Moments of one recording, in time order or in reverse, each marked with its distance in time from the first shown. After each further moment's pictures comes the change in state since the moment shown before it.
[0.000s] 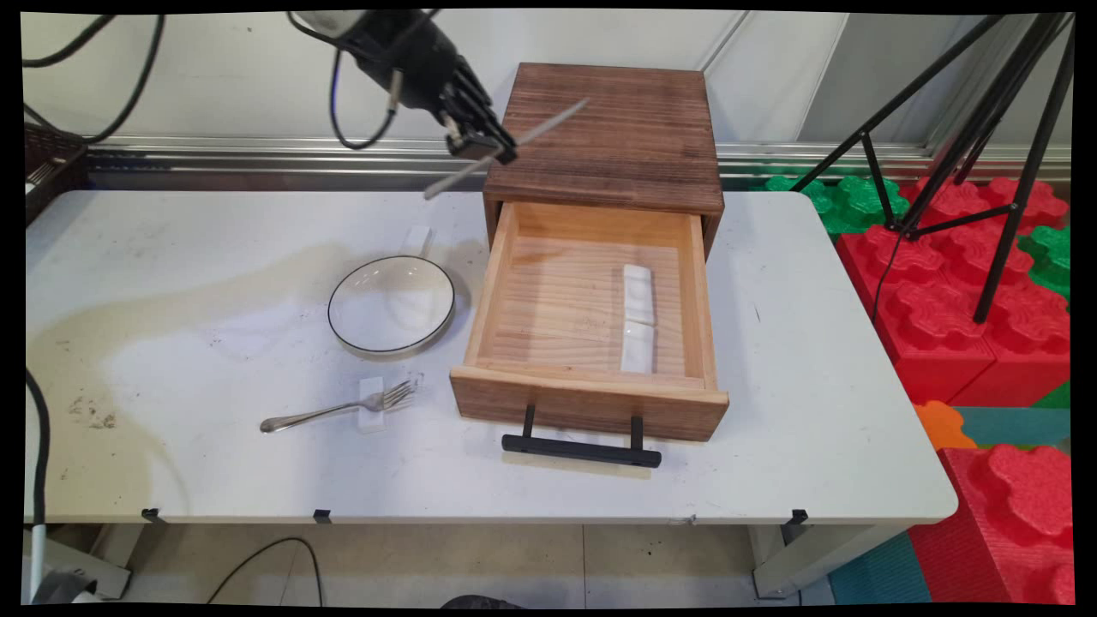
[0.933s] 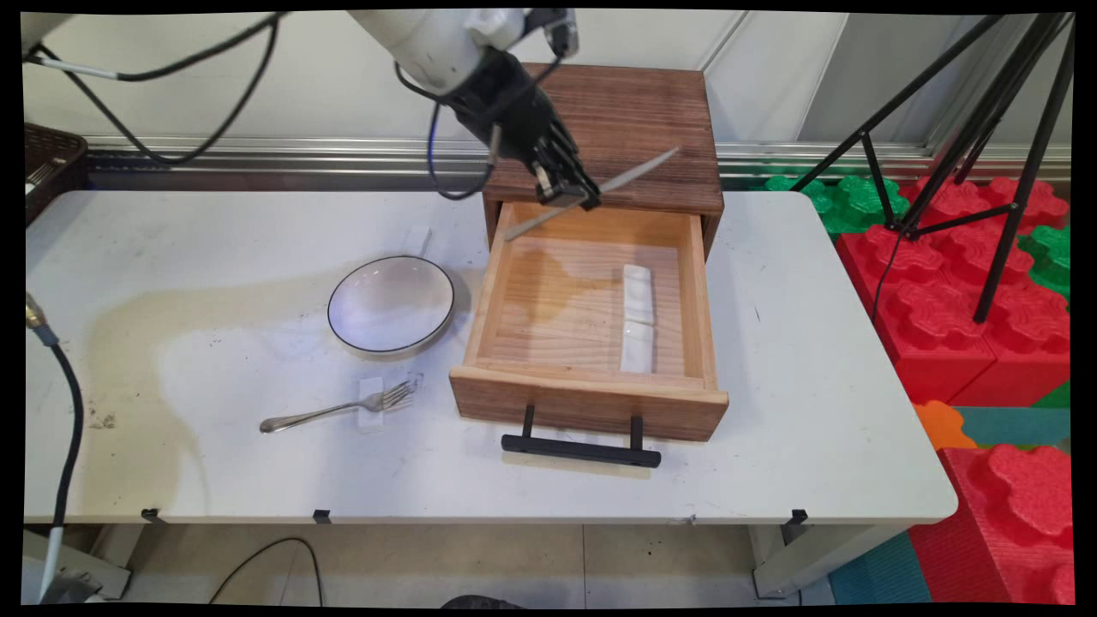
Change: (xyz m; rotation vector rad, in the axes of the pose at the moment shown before) arm 0.046 0.033 0.072 -0.080 0.050 0.042
